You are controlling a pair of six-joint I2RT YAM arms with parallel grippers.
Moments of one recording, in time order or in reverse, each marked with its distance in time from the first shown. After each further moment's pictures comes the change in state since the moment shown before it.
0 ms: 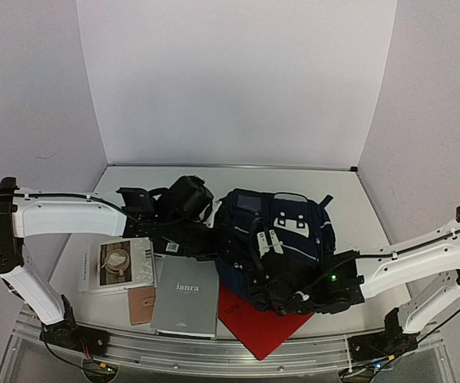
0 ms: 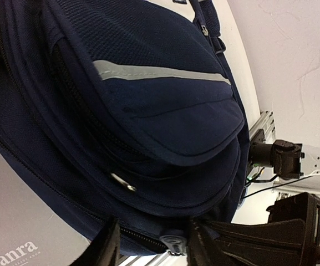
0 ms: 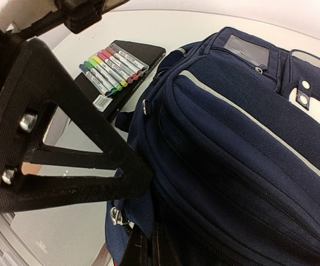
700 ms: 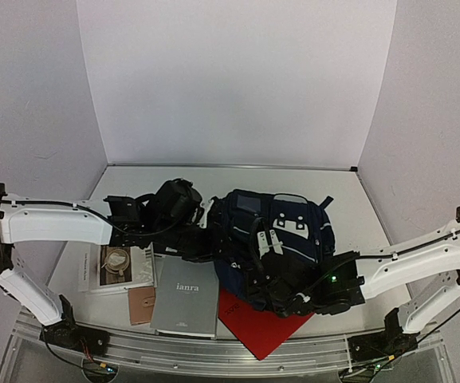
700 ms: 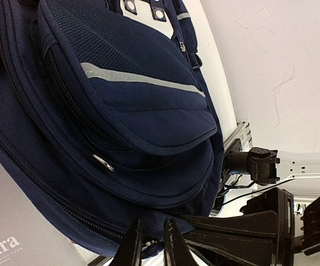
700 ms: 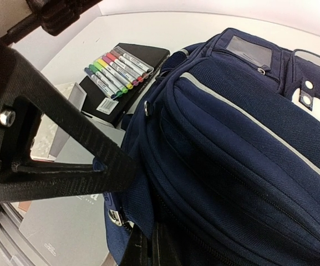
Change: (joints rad) left arm -0.014 -0.086 -0.109 0.143 -0.019 -0.089; right arm 0.002 0.000 0.000 0.015 0.000 0.023
